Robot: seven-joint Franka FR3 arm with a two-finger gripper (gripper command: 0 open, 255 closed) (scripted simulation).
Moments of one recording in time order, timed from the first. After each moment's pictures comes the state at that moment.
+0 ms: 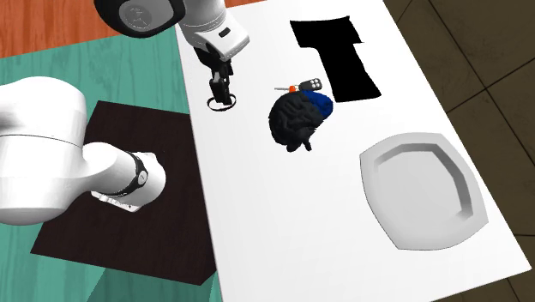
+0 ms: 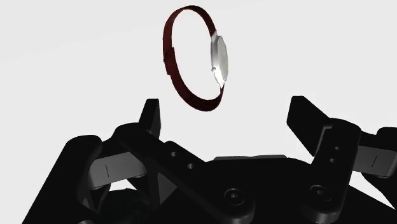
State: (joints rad) arm 0.25 -0.60 0.63 -2.77 0.28 2.26 0.42
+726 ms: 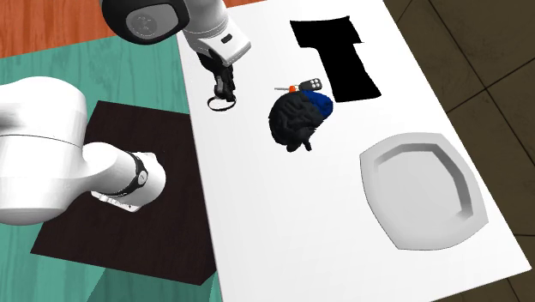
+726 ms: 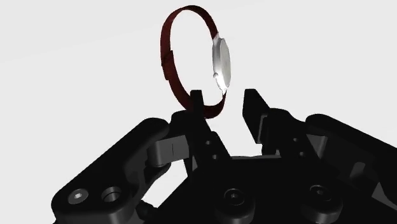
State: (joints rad) arm 0.24 -0.57 0.64 -2.79 0.28 2.31 0.42
